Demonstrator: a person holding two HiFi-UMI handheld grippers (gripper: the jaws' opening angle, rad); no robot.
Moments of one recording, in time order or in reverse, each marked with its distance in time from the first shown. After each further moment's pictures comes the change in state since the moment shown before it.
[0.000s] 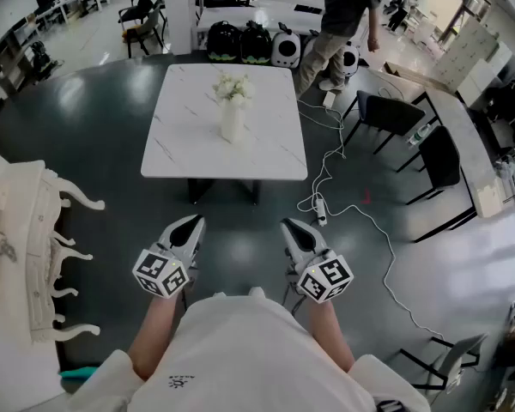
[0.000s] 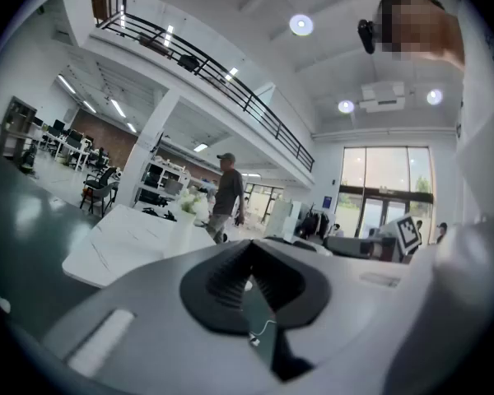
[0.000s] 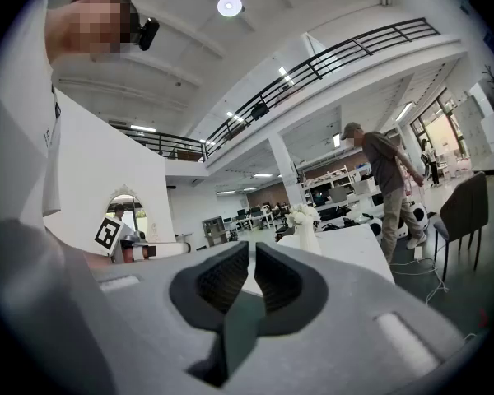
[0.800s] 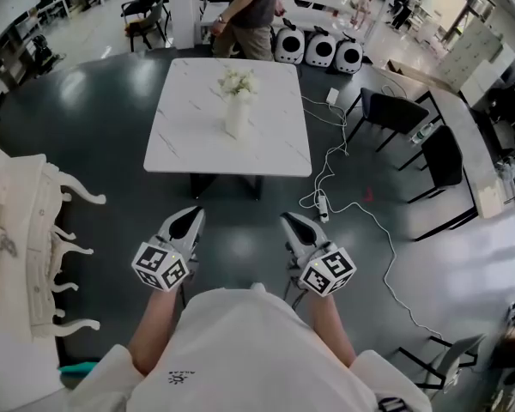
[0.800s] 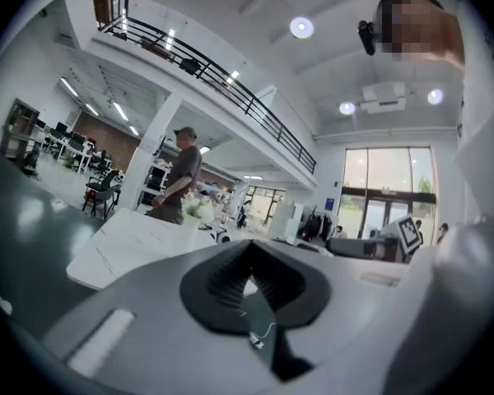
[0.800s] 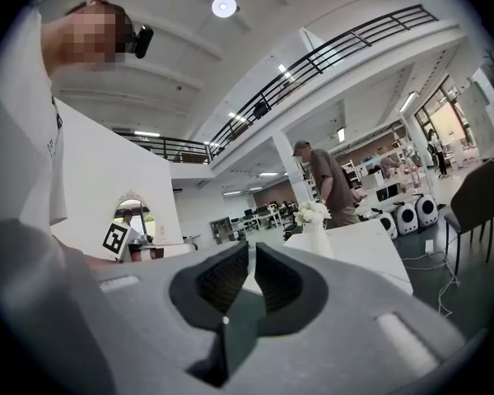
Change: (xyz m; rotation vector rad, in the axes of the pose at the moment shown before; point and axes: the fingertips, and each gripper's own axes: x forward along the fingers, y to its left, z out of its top) left arm -0.004 0.016 0.008 0.002 -0.017 0.014; right arm 0.016 0.011 0.001 0.039 0.000 0.053
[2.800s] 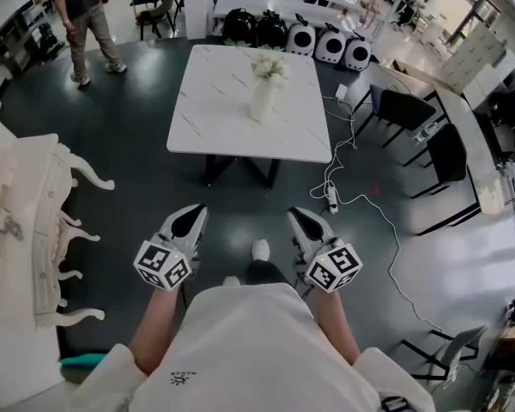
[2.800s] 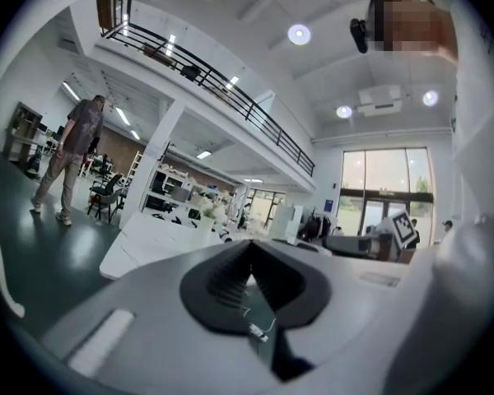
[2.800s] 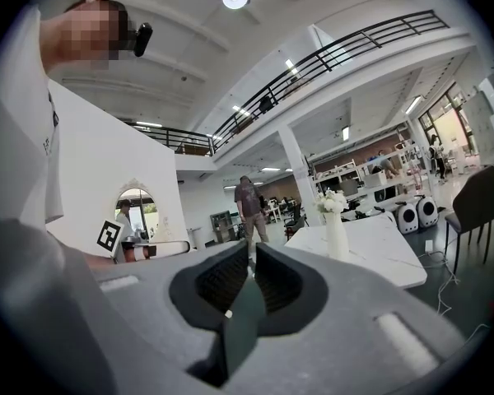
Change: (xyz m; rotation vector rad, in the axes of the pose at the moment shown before) left arm -0.105 0.035 -0.007 0.015 -0.022 -0.002; right arm 0.019 0.091 -0.036 -0.036 0.037 -0.013
